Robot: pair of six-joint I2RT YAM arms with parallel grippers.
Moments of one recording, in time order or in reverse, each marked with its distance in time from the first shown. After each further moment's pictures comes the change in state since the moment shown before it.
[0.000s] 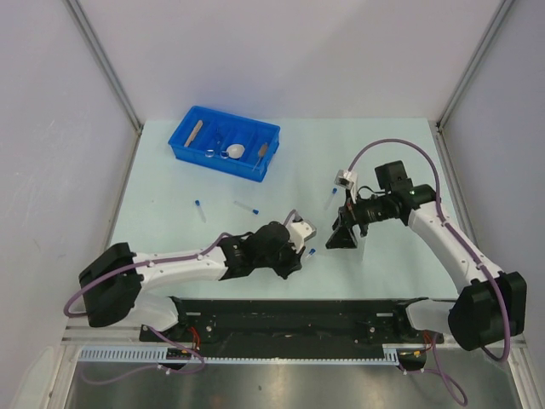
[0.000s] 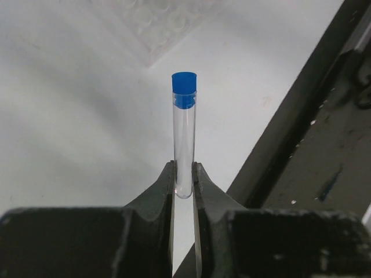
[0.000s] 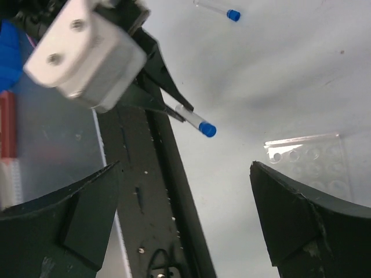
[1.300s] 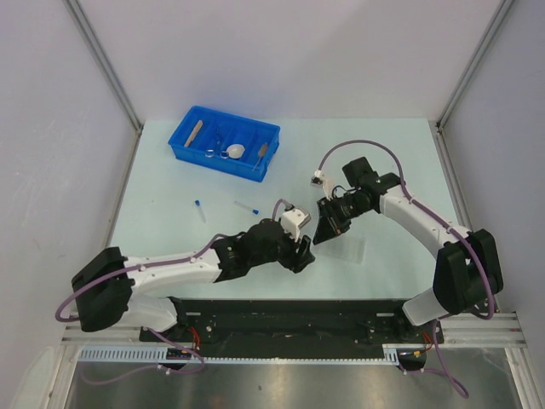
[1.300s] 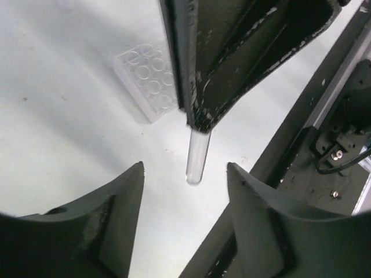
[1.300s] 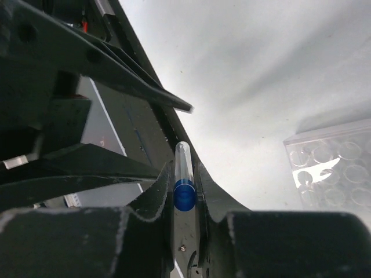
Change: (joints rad) left arm 0.001 -0.040 -0.024 0.213 -0.056 -0.126; right arm 0.161 0.251 0.096 0.044 0.139 0.351
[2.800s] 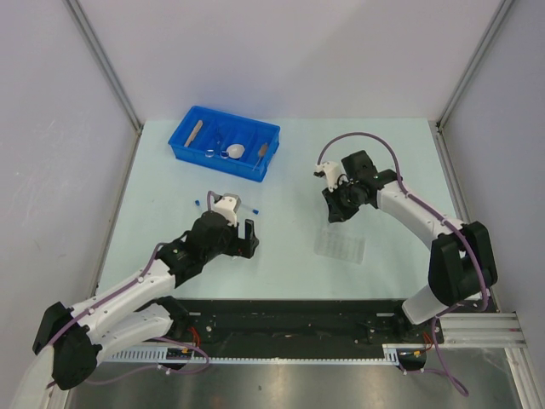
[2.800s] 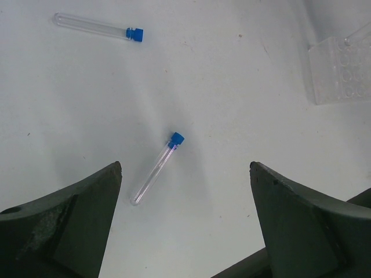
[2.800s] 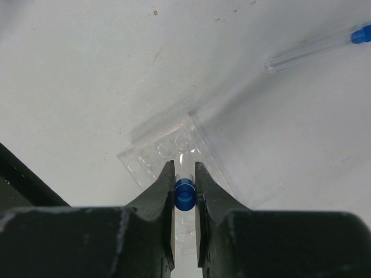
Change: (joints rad) left arm 0.389 -0.441 -0.211 -0.339 -0.130 -0.038; right arm -0.021 0.054 0.034 0.143 0.523 -0.148
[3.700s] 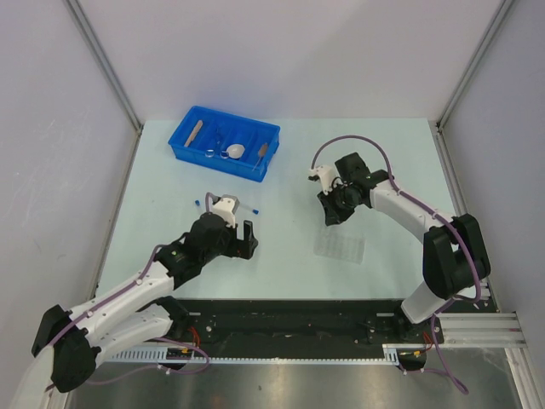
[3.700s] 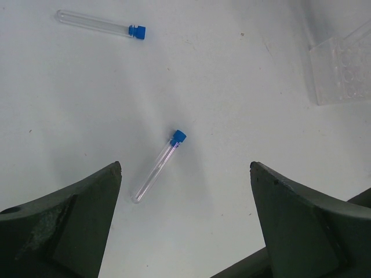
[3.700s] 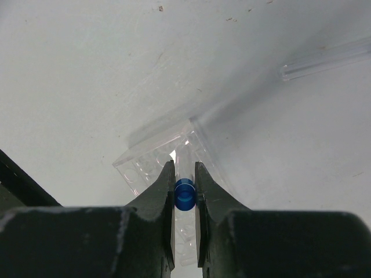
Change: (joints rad) left arm 0.003 -0.019 -0.018 0.000 0.000 -0.003; right arm 0.027 0.058 0.005 0.014 0.002 -0.017
